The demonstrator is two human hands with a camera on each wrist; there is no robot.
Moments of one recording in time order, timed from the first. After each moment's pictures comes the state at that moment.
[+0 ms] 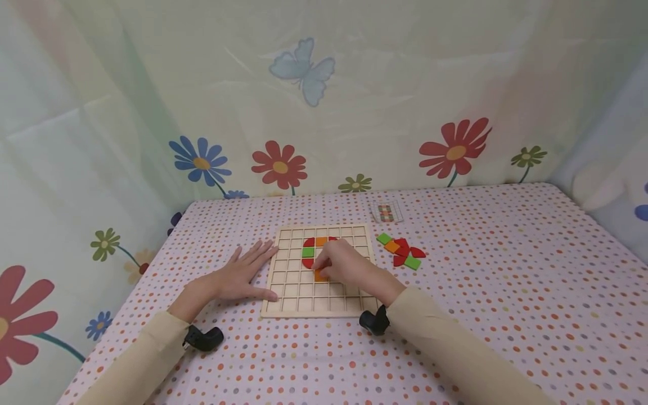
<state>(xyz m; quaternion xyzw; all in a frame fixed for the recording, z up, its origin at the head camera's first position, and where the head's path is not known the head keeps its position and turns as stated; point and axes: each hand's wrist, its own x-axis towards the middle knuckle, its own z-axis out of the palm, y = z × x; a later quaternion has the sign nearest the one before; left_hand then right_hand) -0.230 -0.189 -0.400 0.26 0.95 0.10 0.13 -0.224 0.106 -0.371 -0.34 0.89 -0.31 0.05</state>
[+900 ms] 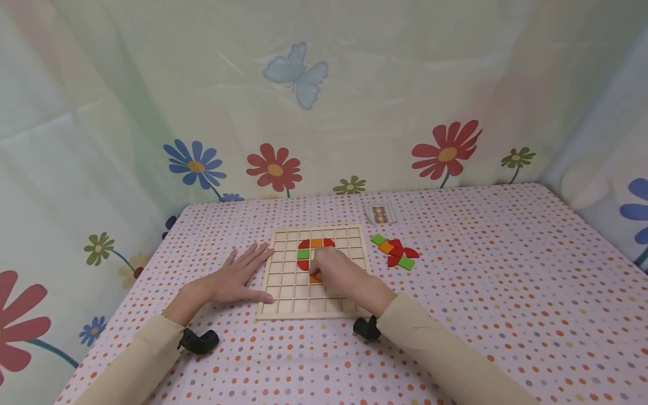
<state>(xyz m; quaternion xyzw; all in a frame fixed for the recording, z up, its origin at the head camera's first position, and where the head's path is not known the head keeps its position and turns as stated) -0.229 -0.188 -0.402 0.26 0.95 0.11 0.13 -0.209 0.094 -0.370 -0.33 0.92 -0.21 0.01</state>
